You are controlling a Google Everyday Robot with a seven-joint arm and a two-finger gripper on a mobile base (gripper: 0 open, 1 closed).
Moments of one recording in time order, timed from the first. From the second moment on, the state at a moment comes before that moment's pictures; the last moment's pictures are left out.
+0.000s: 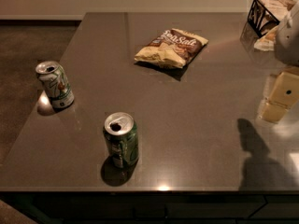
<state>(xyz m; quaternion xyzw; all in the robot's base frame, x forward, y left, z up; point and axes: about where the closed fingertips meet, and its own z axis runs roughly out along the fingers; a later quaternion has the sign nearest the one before) 0.438 -0.217 0.976 -0.60 0.78 -0.03 0.16</state>
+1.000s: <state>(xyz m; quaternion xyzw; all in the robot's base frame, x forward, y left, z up) 0.387 -0.174 0.951 -0.64 0.75 0.03 0.18</state>
